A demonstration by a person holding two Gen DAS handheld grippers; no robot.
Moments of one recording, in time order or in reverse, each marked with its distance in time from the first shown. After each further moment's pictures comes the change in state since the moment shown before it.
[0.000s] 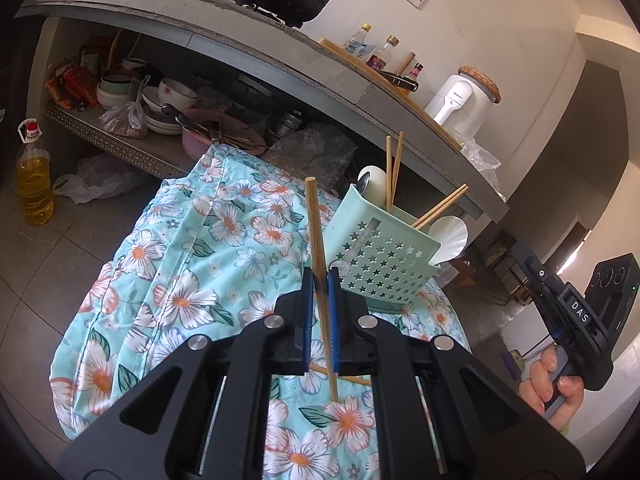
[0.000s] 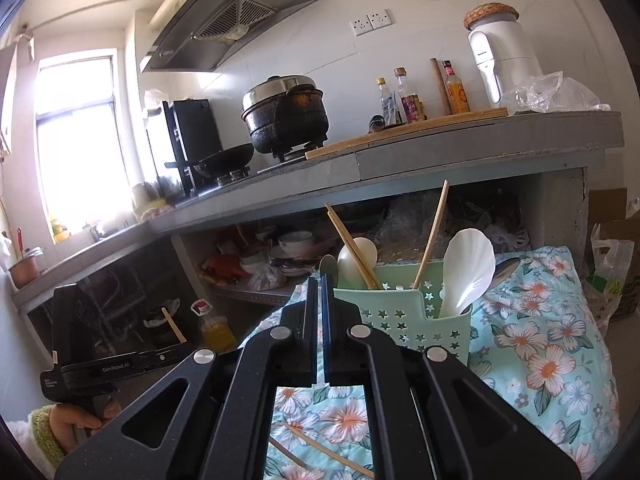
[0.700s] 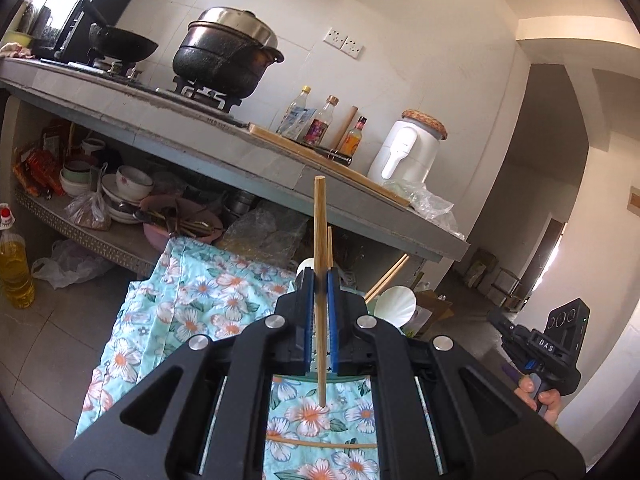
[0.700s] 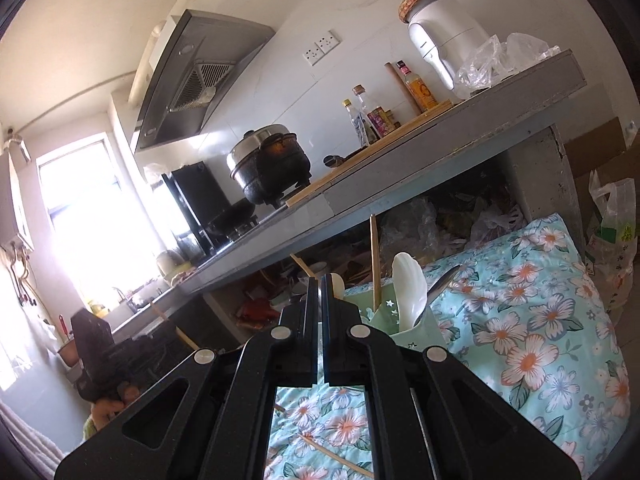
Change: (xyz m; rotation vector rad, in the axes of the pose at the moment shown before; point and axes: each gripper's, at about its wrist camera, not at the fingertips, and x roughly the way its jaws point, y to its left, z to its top) left arm -0.036 -0.056 0.063 0.160 -0.210 -0.115; right arm -0.049 -0.086 0.020 0.178 -0.028 0.112
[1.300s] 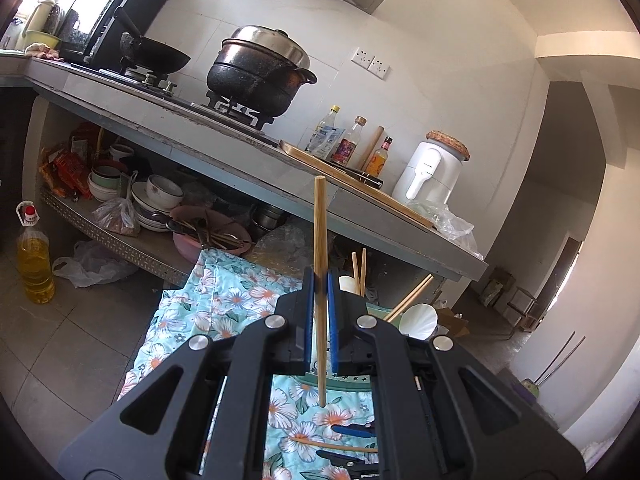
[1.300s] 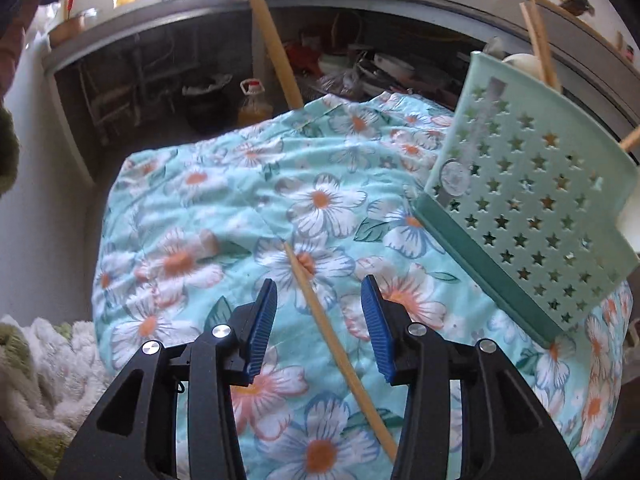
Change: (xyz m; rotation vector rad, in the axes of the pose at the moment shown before) left arm -0.031 0.028 0.008 -0.049 -0.051 0.084; right arm 0.192 0.070 -0.192 -0.744 0.788 -0.041
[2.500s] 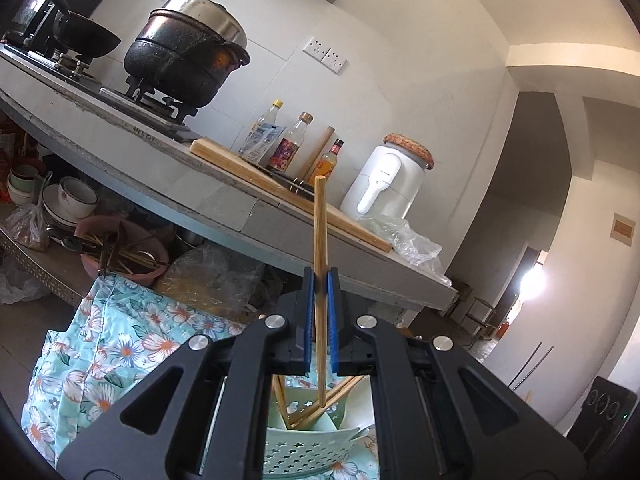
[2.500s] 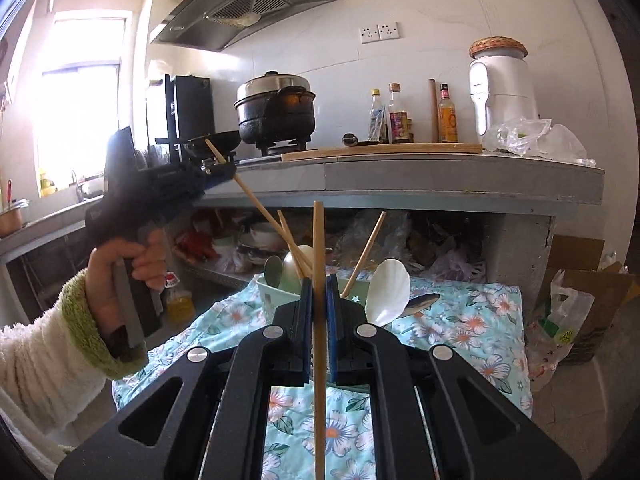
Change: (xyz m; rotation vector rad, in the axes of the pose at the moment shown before) left arm 0.170 -0.065 0.019 -0.009 -0.026 -0.189; right arm -0.236 -0.097 -0.038 0.473 -0.627 -0.278
